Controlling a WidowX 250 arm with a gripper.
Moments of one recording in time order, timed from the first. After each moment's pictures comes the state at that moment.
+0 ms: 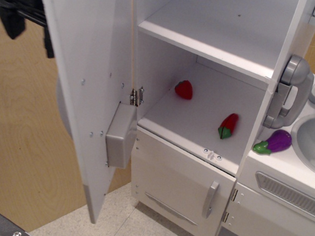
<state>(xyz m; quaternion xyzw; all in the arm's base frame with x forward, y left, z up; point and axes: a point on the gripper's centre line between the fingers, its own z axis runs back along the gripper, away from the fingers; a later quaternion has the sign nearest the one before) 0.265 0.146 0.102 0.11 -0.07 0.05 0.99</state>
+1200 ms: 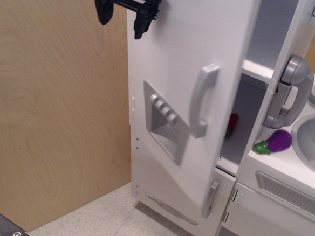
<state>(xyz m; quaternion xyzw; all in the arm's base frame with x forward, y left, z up) 0.378 0.104 0.083 0.07 -0.07 0.06 0.99</state>
